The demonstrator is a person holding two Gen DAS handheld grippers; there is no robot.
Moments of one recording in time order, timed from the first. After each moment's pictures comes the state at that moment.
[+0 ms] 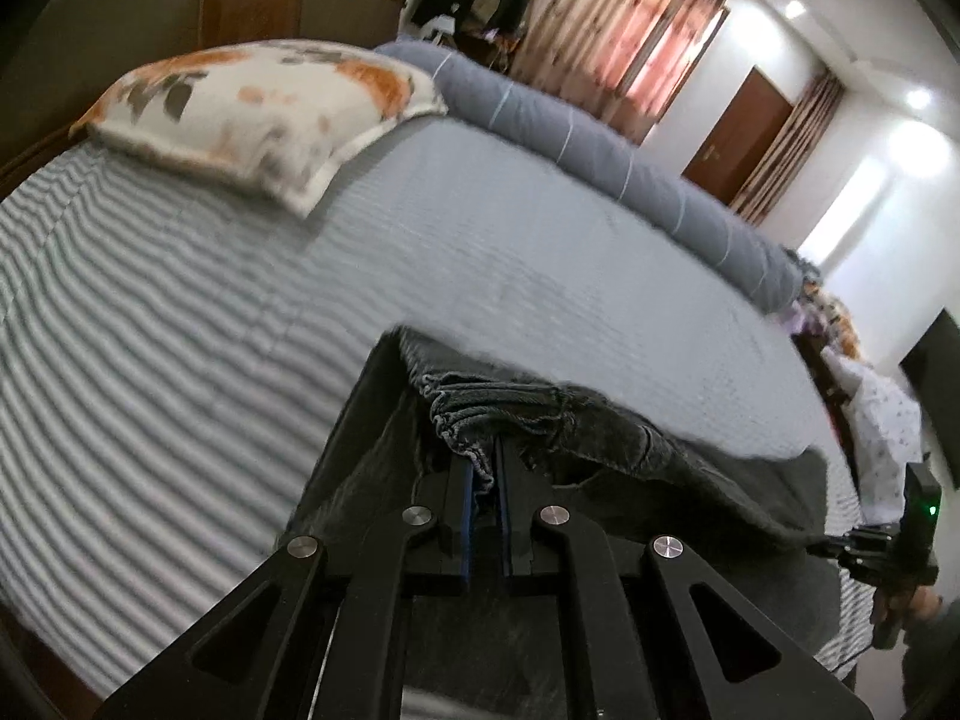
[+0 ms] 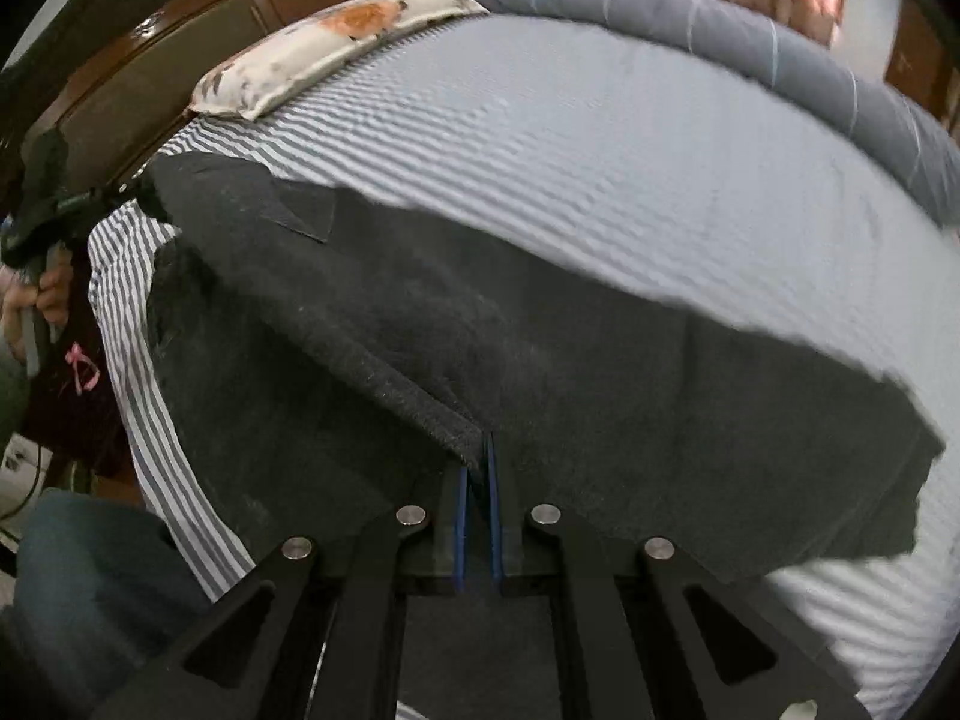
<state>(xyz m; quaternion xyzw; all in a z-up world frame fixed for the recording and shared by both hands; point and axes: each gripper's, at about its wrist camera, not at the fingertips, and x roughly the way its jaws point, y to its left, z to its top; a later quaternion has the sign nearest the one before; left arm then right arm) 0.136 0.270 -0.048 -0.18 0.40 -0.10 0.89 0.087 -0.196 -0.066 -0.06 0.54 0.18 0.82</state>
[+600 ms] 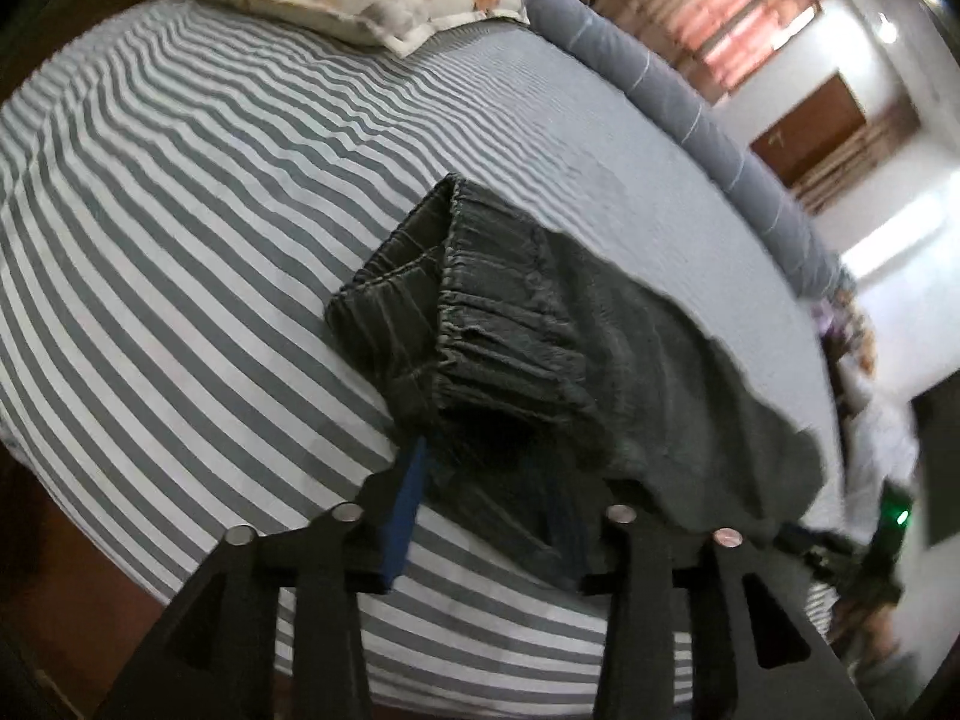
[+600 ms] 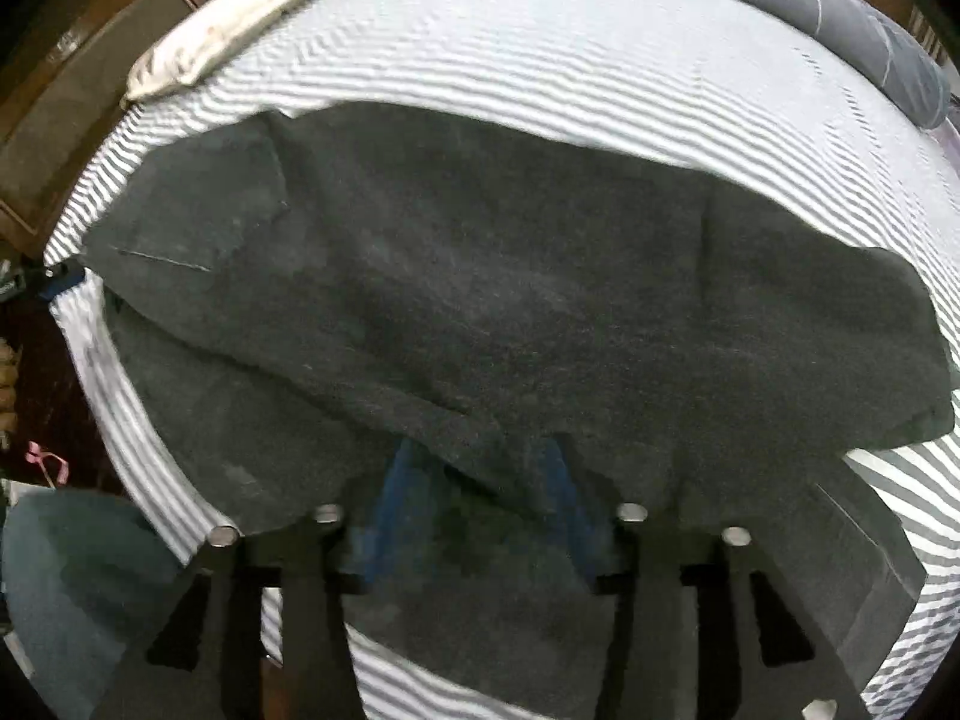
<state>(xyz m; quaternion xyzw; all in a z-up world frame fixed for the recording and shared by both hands) 0.077 0.279 -0.083 -0.26 0.49 -0.07 0.83 0.074 -0.184 -0.084 -0.03 0.59 0.13 0.80</state>
